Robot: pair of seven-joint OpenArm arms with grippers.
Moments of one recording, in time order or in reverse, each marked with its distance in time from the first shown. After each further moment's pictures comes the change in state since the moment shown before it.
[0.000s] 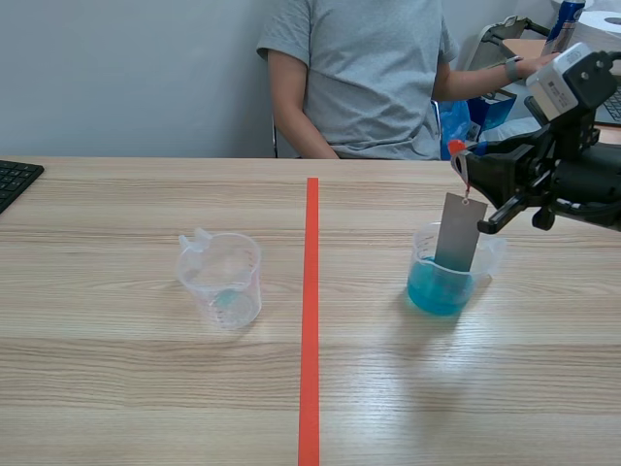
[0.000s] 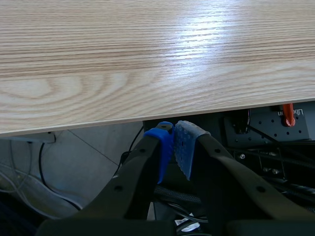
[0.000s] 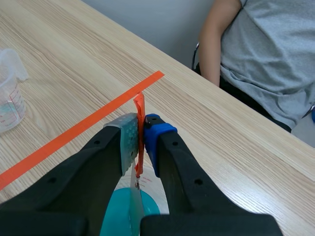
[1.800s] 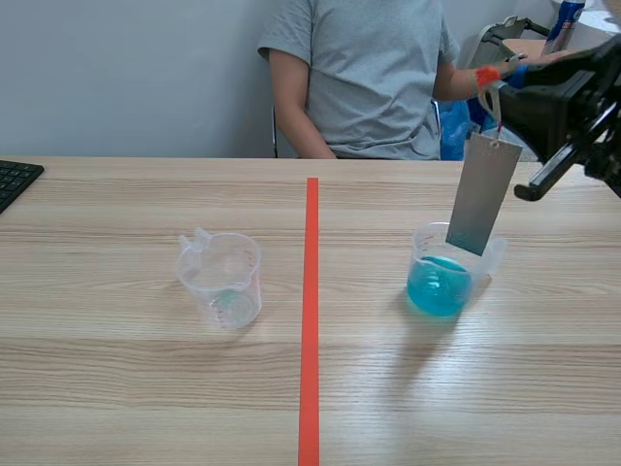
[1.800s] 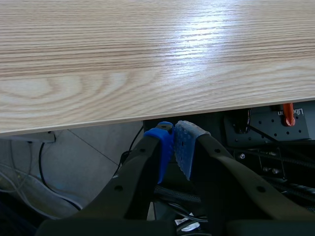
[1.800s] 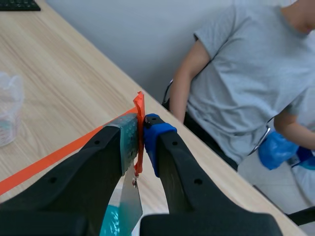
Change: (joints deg) left arm 0.0 0.0 0.0 0.0 0.0 0.0 0.0; right arm -10.3 0.1 10.7 26.2 1.5 0.1 -6.9
